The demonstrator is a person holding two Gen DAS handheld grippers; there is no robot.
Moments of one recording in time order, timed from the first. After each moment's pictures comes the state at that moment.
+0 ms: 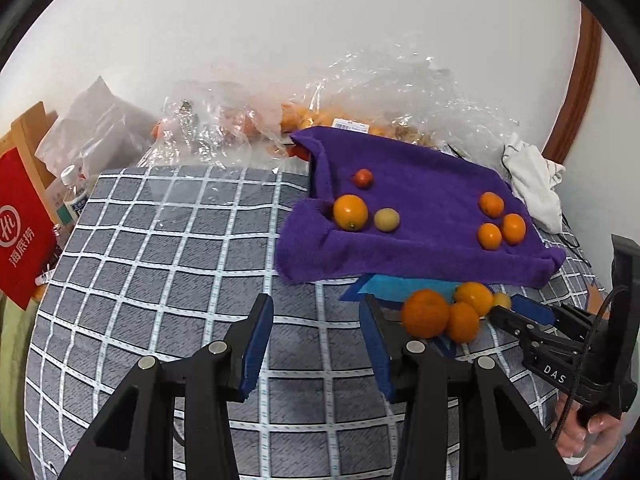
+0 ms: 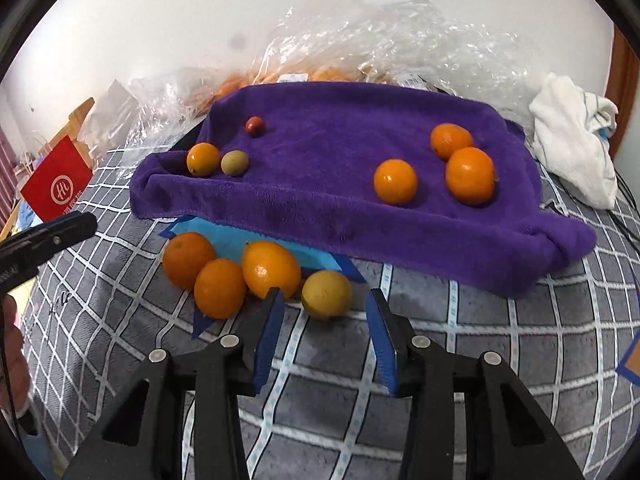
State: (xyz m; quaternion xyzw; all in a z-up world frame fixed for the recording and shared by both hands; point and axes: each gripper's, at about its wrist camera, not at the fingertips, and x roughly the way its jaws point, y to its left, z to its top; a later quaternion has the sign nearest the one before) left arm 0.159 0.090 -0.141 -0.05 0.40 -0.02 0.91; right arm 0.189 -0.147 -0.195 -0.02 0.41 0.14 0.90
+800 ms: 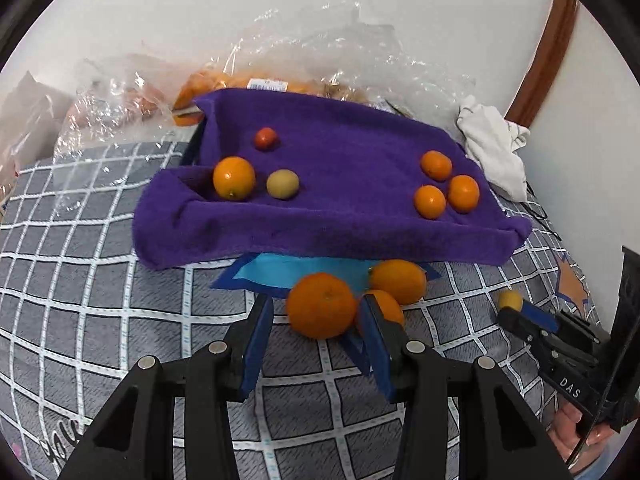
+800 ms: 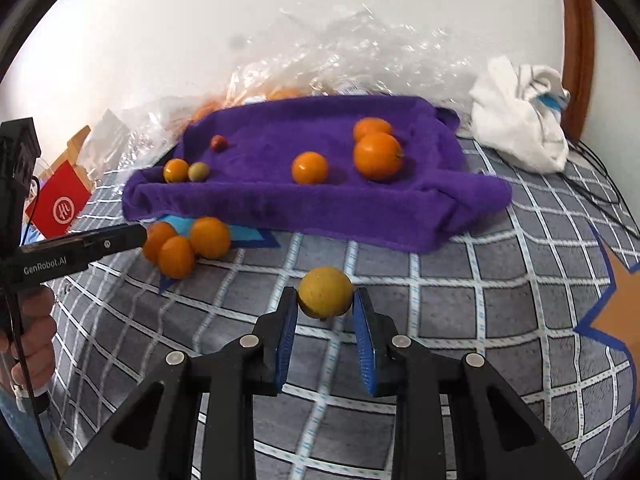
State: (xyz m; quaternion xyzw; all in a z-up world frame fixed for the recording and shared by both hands) left arm 0.184 0.014 -0.169 -0.06 0.45 -0.10 0.89; right arm 0.161 -0.223 -0.197 0.03 0.40 0.13 0.91
